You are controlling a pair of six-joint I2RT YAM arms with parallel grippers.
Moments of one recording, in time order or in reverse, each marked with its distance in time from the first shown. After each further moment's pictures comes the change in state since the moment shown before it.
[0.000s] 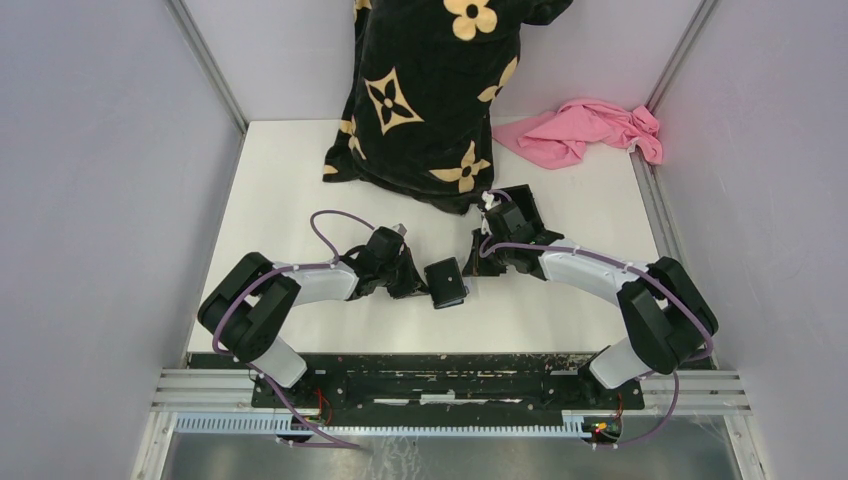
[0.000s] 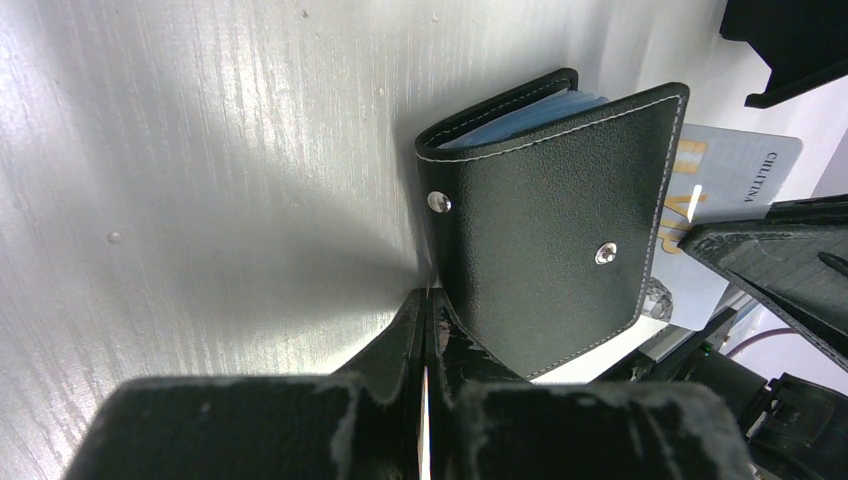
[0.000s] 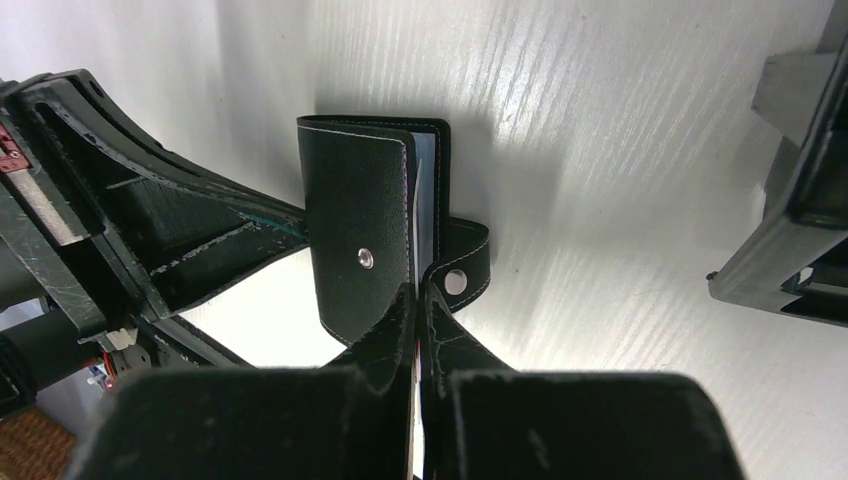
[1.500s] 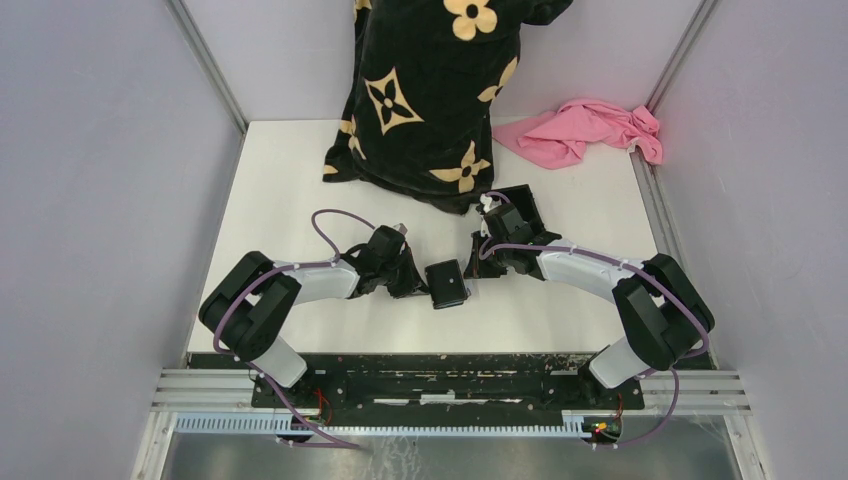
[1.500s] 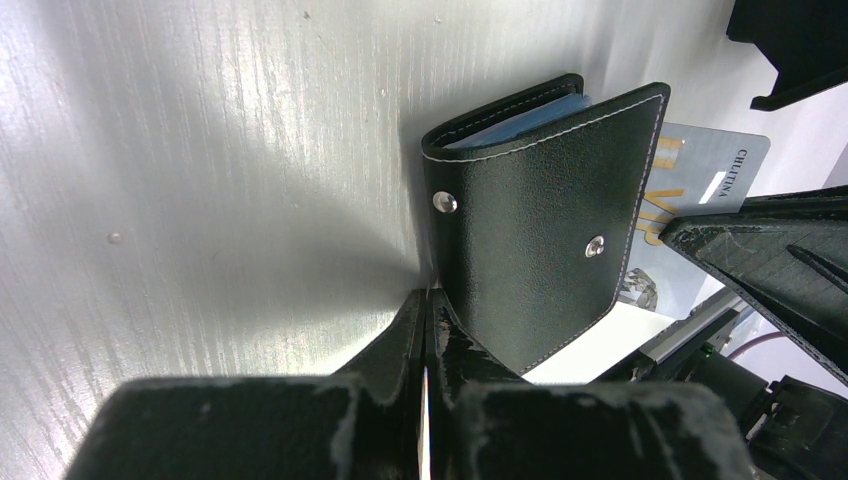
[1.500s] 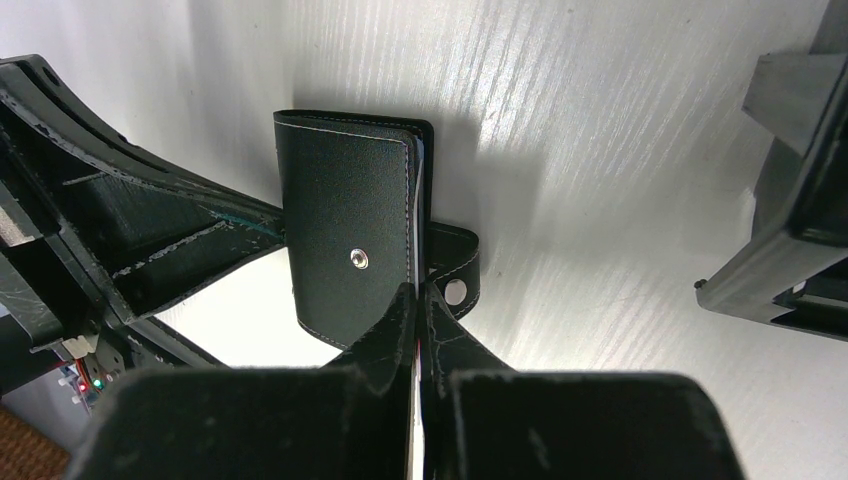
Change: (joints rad) left arm 0.000 0.006 0.020 -0.029 0.000 0.000; right arm 0.000 0.019 -0.004 0.003 0.007 -0.034
